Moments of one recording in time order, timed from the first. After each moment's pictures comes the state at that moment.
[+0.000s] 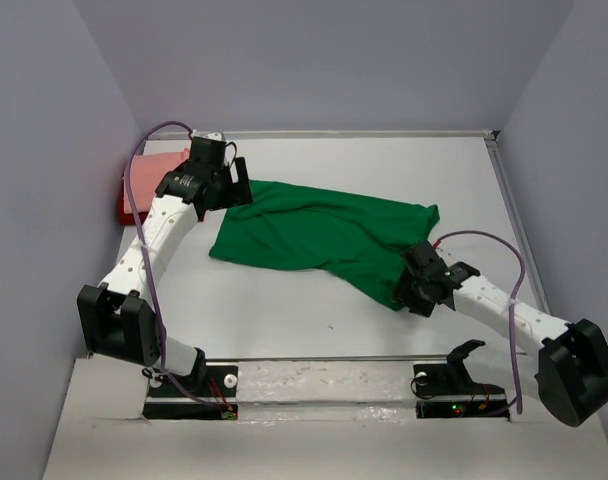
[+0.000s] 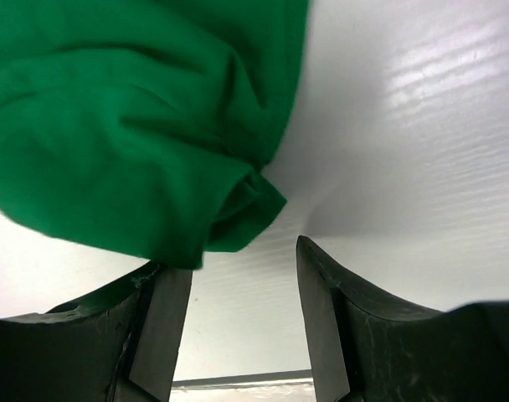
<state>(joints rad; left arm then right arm) -0.28 1.44 1.37 -0.75 -0.16 -0.37 0.52 1.14 0.60 -0.67 0.18 0.98</state>
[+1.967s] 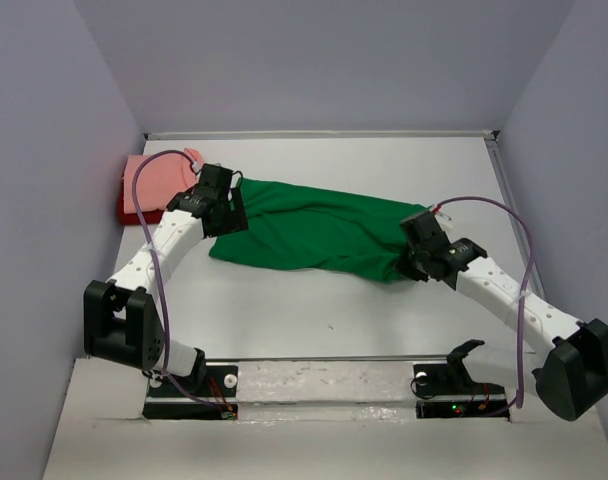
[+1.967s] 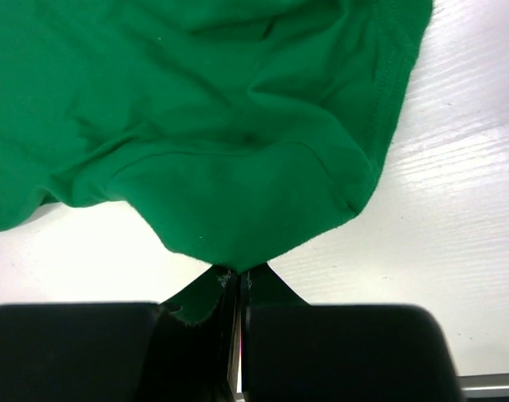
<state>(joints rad) -0.28 1.42 1.14 -0.71 -0.26 -0.44 0.52 1.14 0.82 -0.69 0.26 0.92</state>
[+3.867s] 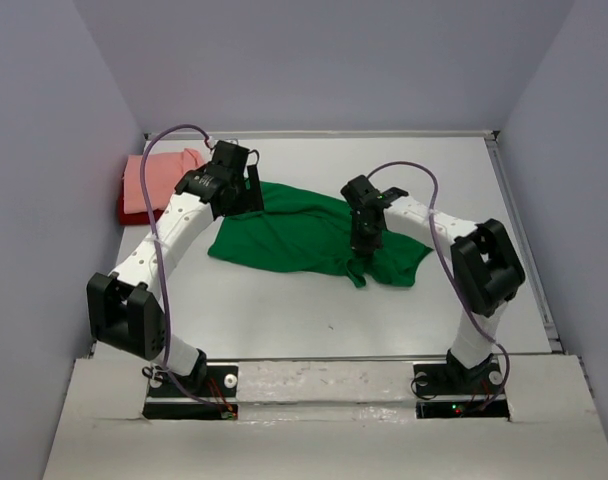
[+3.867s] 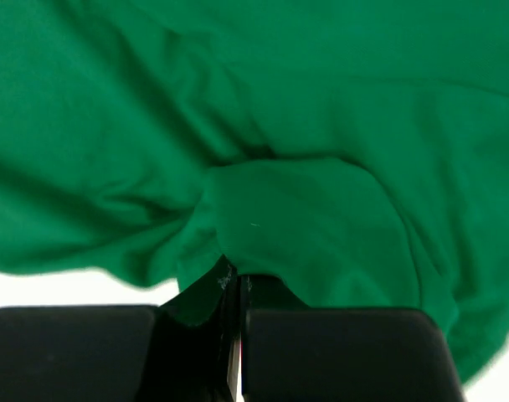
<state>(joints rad) -0.38 1.49 1.38 -0.81 -0.27 -0.45 0.58 1.78 1.33 -0.77 0.15 0.70</state>
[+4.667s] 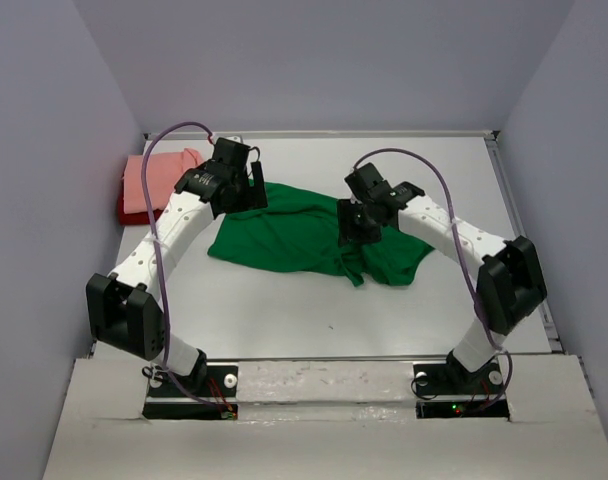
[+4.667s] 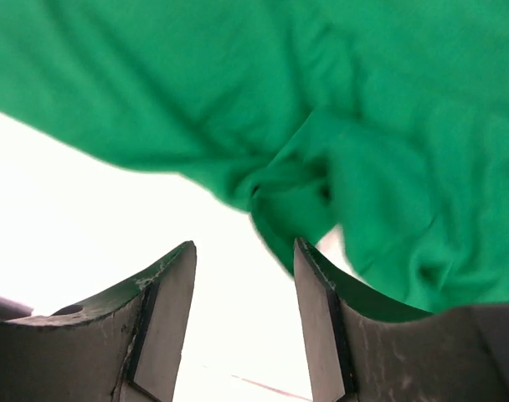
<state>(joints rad) -0.39 1.49 1.41 -0.80 -0.22 -0.44 0.60 1.72 1.40 -0.76 -0.03 0.49</state>
